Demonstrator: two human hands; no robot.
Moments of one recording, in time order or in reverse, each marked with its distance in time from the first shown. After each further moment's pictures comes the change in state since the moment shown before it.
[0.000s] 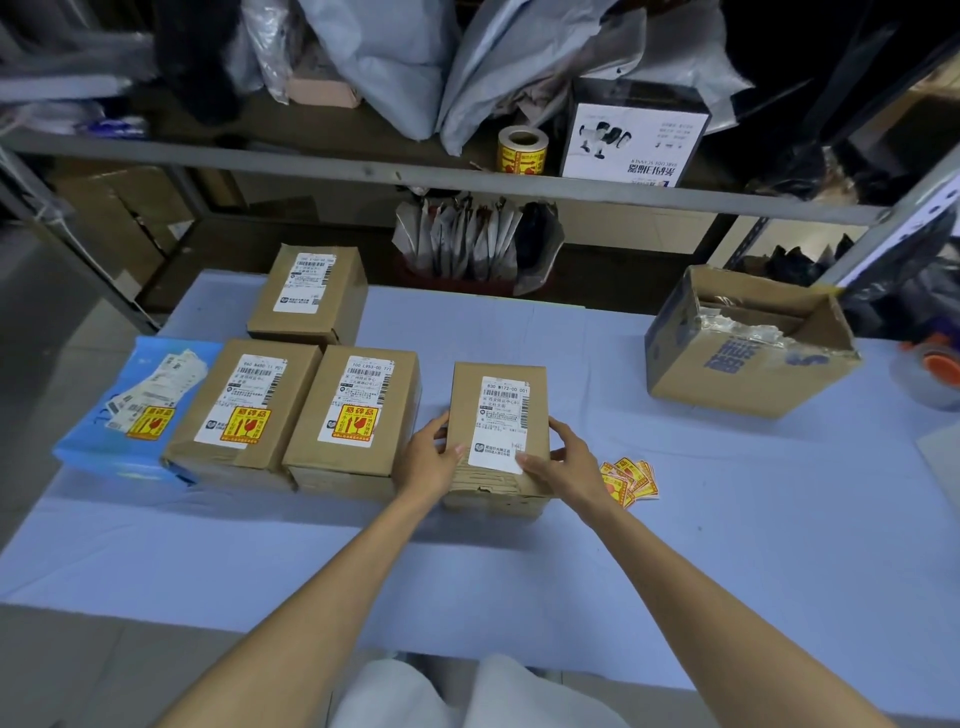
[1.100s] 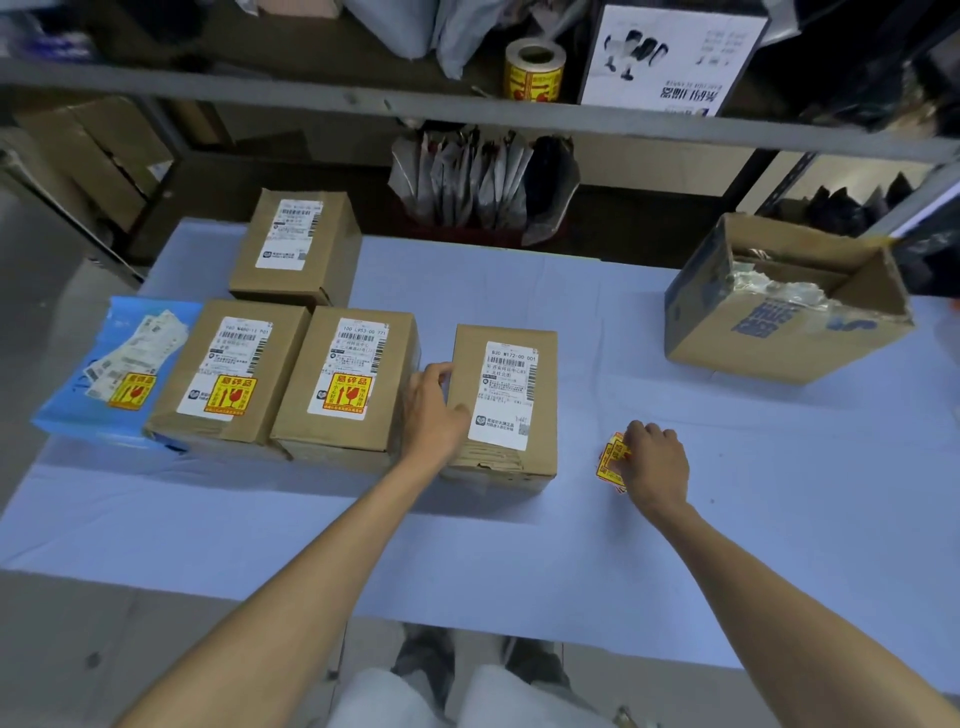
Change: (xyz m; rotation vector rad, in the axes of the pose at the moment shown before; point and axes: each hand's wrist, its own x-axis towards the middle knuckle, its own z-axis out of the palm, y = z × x) left_hand 0.005 0.031 0.000 0.102 0.104 0.070; right_hand 0.026 0.070 -0.062 -0.990 0.259 -0.022
